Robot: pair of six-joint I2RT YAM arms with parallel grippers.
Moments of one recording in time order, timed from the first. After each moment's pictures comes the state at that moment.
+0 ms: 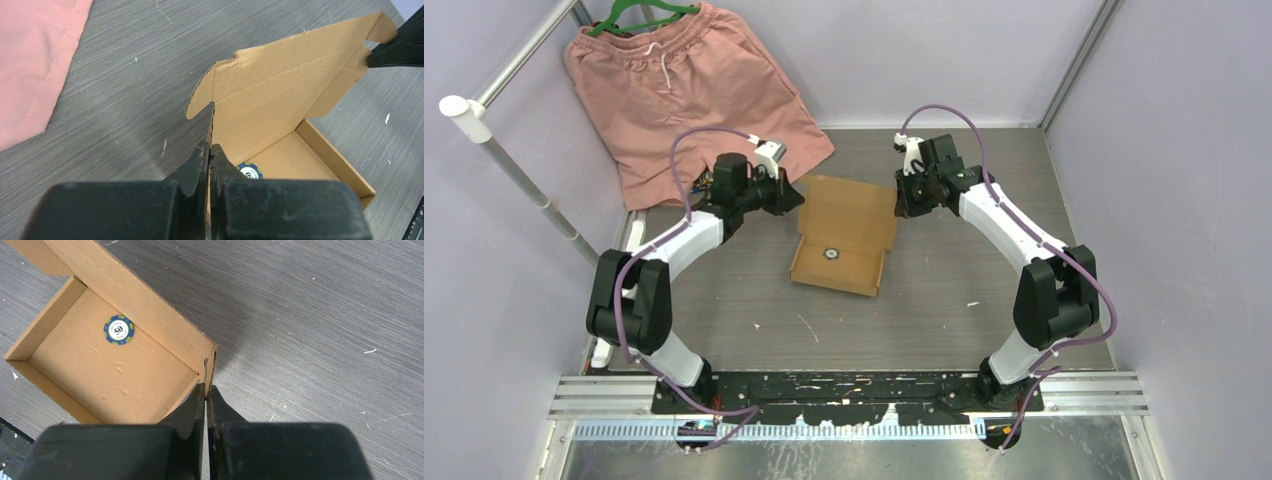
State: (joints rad) left arm -0.27 1.61 1.04 0.12 0.54 -0.11; right arm 0.36 1.63 1.34 -0.58 -0.25 0.06
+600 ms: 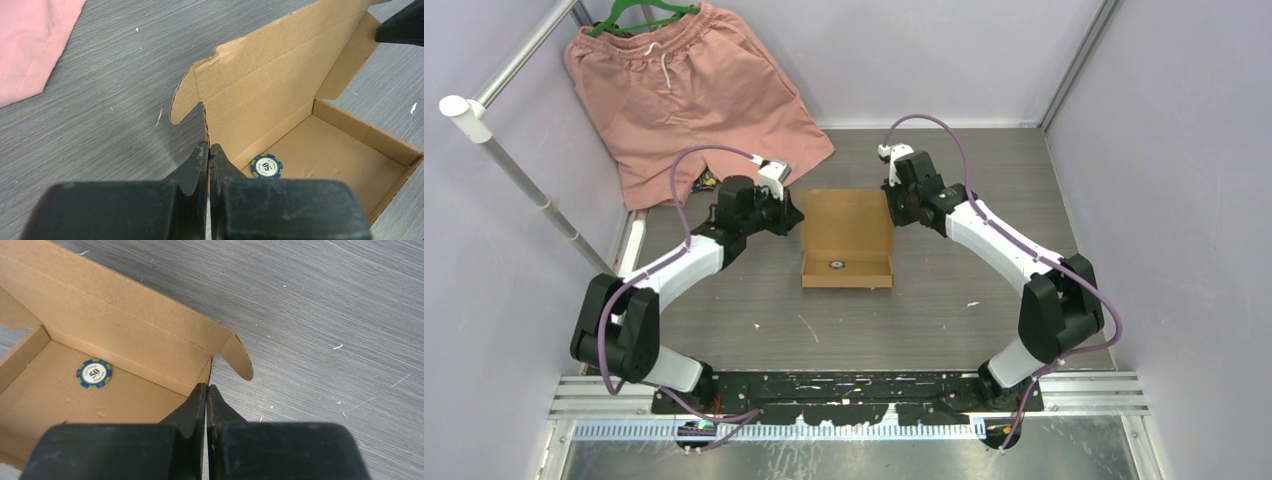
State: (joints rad) left arm -0.35 1.47 0.86 0.16 0.36 -0.11; right arm 0.50 1.57 1.25 -0.47 0.04 0.09
